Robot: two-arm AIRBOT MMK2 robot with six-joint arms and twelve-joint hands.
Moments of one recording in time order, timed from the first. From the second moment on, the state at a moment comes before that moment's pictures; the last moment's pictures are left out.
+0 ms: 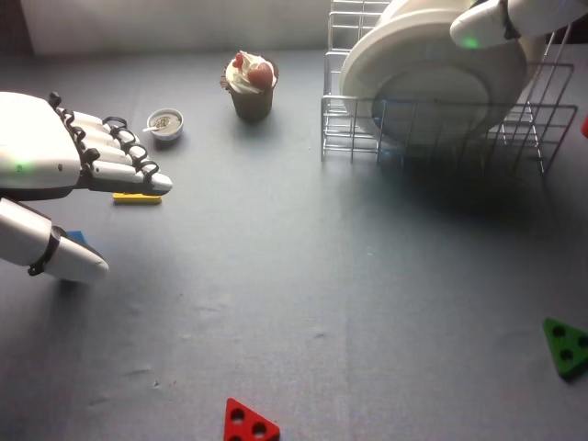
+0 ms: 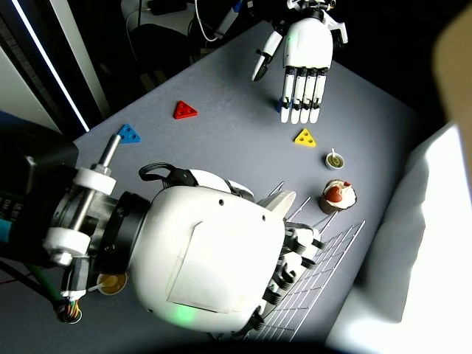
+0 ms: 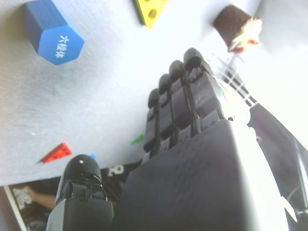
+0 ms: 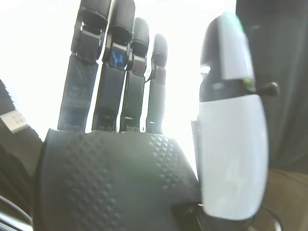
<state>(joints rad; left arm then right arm) 0.52 -0.94 1.48 1.33 -0.72 -0.06 -0.11 -1.06 1.34 0.85 0.10 -1.20</state>
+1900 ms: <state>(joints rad) 0.52 -0.94 1.49 1.32 -0.74 -0.06 -0.50 -0.67 0.81 -0.20 0.78 -1.23</state>
